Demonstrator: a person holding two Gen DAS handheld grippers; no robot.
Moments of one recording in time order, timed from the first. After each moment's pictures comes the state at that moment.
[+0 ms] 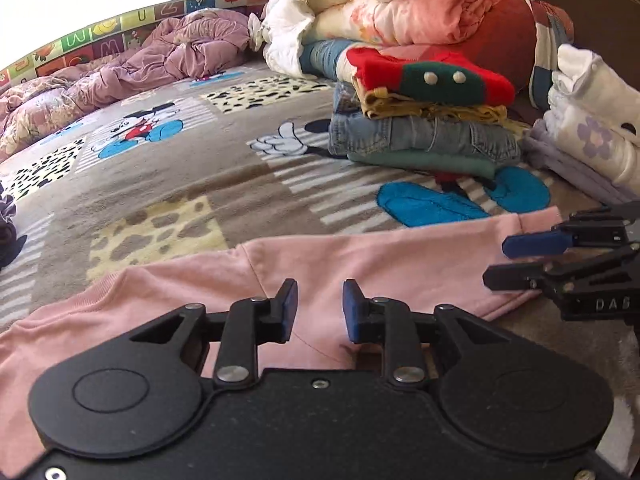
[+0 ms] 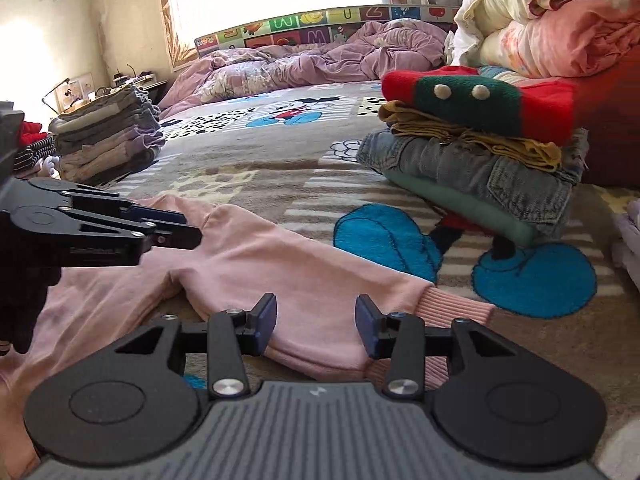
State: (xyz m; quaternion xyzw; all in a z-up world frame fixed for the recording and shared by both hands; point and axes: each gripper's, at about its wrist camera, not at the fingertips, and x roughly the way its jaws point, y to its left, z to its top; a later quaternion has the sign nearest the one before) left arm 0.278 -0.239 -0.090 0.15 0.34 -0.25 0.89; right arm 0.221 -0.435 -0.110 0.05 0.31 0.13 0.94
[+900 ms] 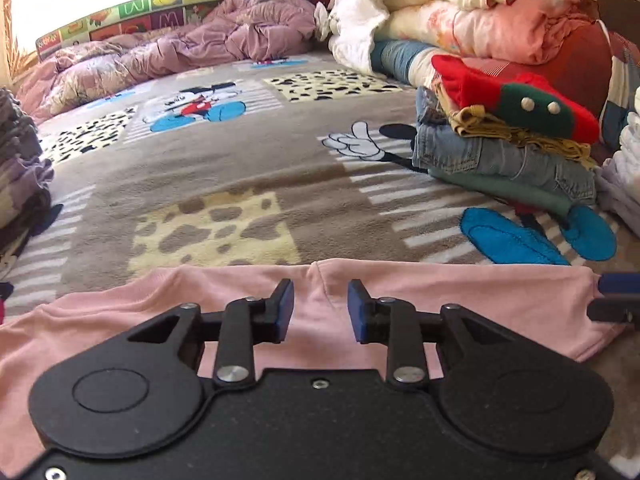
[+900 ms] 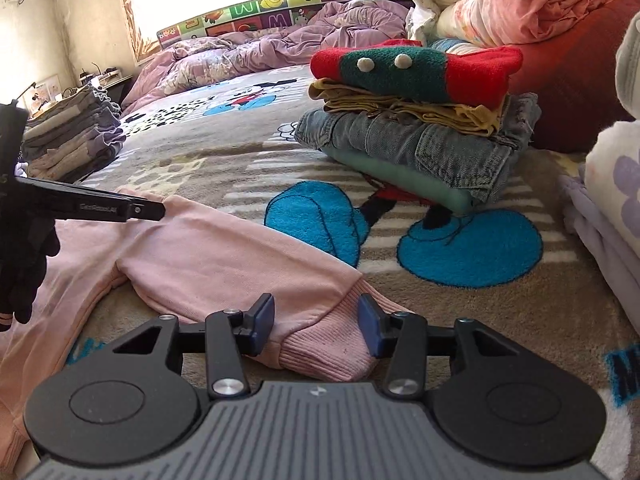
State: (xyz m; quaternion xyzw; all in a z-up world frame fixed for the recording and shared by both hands) left arm 0.293 -0.183 -0.064 0.08 0.30 -0.17 0.93; right arm 0.221 -0.466 -0.105 0.08 0.32 0.10 0.94
